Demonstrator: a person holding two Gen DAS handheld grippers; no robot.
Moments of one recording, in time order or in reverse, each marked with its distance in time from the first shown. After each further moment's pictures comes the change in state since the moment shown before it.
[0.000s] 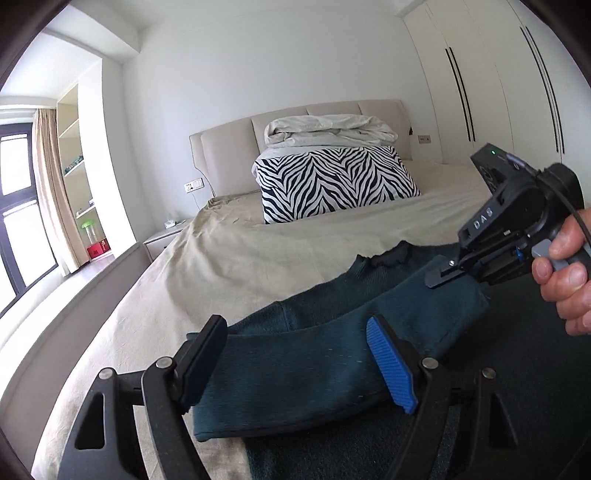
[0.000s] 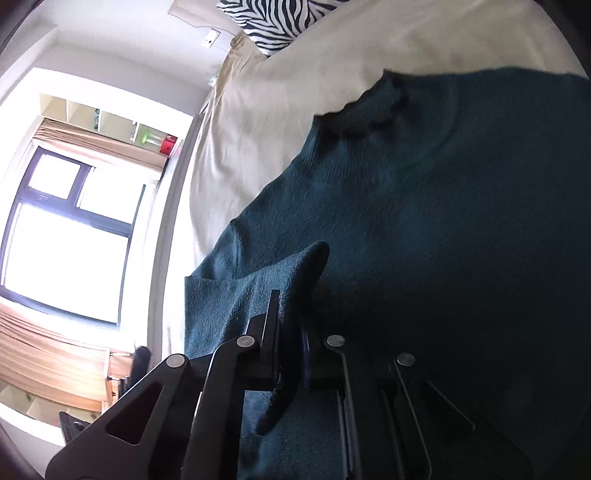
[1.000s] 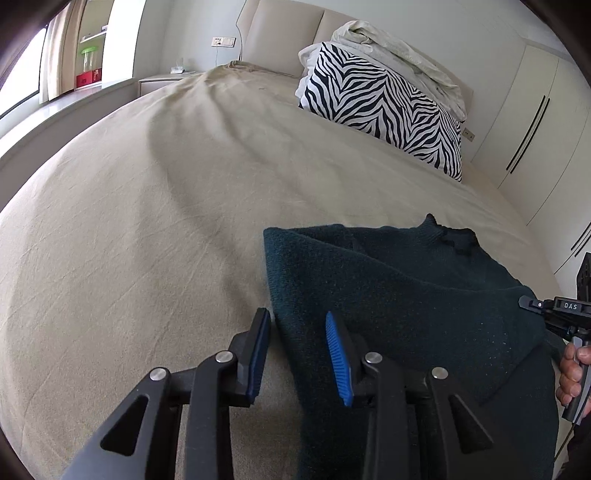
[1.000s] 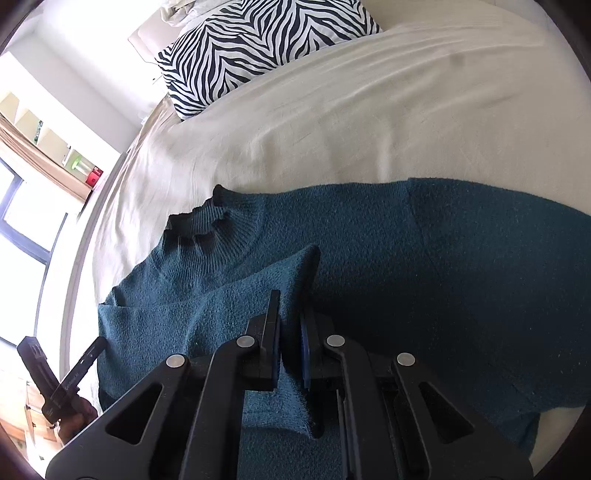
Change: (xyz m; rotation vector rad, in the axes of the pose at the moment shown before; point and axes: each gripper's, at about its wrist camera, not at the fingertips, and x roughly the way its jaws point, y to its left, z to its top) left arm 0.139 0.092 -0.037 -0.429 0.436 -0.181; right arm -0.017 -0.103 0.026 -0.057 -0.208 -0.346
